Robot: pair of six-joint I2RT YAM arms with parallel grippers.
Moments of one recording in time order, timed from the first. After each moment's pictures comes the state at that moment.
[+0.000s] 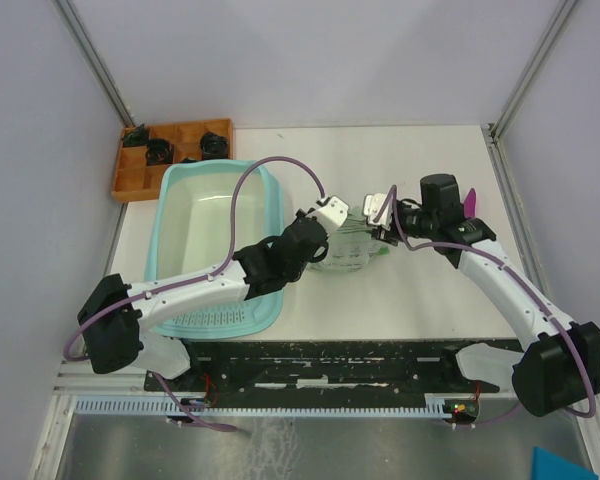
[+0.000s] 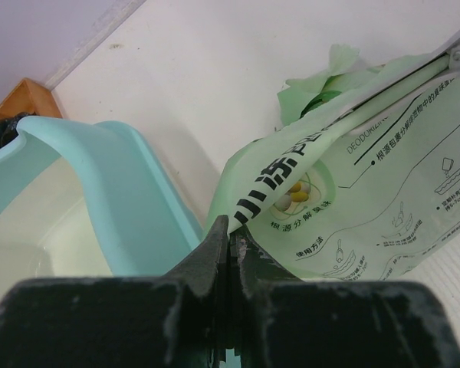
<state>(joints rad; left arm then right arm) -1.04 1.41 1.02 -0.08 -0.64 0.13 0.32 1.19 0.95 -0.38 -0.64 -0.95</state>
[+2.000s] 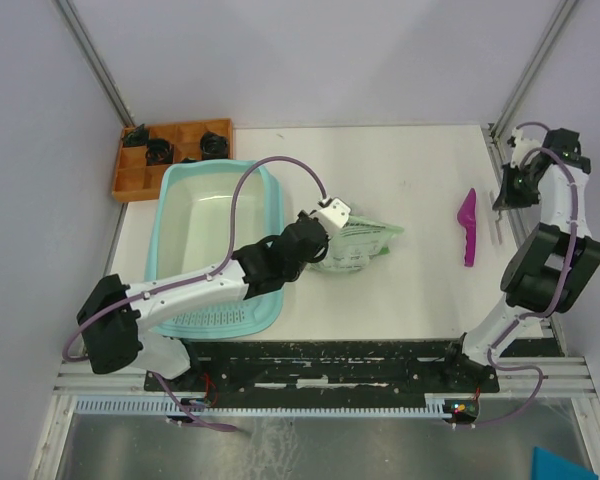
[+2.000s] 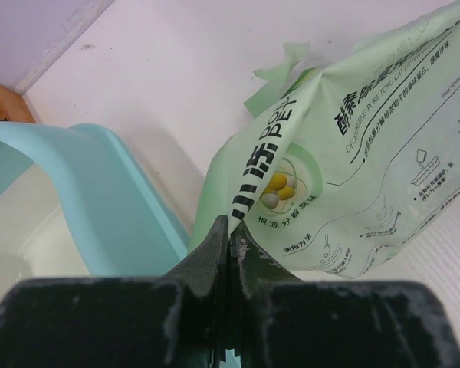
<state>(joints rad) -1.04 1.41 1.03 -0.11 -0.57 0.12 -0.45 1.82 1.68 -0.93 -0.27 -0.34</state>
